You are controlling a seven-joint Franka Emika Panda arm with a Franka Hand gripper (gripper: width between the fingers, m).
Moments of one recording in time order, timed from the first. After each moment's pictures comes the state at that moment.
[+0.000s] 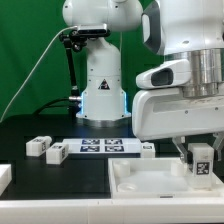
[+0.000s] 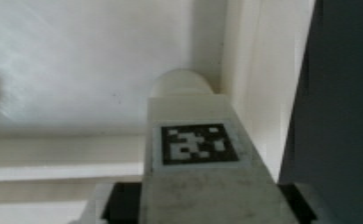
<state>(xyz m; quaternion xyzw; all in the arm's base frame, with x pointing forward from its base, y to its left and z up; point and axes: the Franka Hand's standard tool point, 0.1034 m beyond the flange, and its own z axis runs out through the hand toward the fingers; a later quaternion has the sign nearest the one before) 0.614 0.120 0.071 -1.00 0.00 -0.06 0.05</state>
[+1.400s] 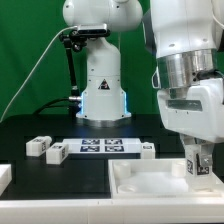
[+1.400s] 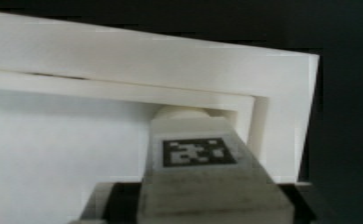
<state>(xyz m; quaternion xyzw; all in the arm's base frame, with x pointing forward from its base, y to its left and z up) 0.613 0.117 0.069 -0.74 0.67 -0.01 0.10</state>
